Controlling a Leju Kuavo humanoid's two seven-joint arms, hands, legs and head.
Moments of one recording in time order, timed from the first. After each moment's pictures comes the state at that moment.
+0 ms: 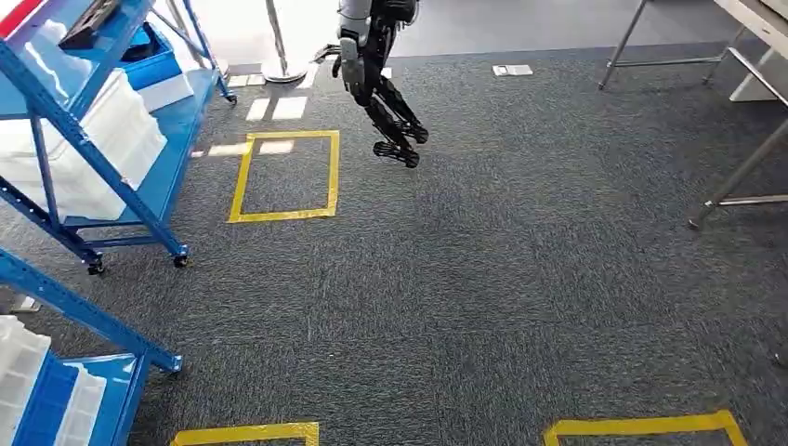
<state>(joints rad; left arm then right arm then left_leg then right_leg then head) -0.07 -0.12 0.70 -0.20 -0.67 0.29 -0.52 -0.09 0.11 -1.16 -0.19 1.36 -0.41 0.11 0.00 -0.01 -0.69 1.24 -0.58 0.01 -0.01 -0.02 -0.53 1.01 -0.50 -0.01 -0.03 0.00</state>
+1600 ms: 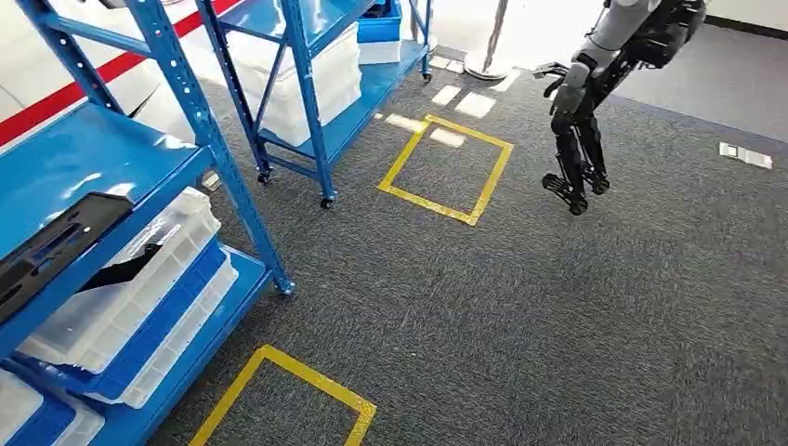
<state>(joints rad) -0.08 -0.13 0.70 -0.20 -0.67 0.30 -0.50 -0.08 0.11 -1.15 -0.19 1.38 -0.39 0.06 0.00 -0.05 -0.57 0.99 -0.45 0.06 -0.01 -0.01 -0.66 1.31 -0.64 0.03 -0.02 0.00</state>
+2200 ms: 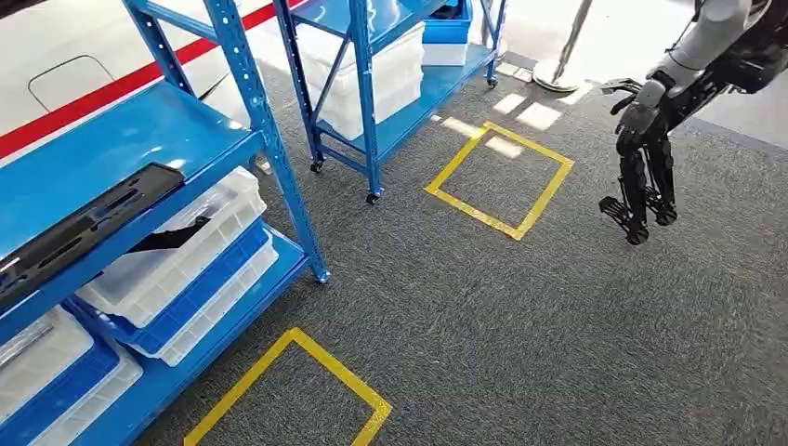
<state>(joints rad) -0.07 -0.13 0.72 -0.20 -0.66 0.31 -0.49 -0.09 0.11 -1.14 -0.19 1.38 -0.38 0.07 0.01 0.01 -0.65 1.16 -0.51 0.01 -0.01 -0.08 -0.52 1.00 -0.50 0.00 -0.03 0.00</state>
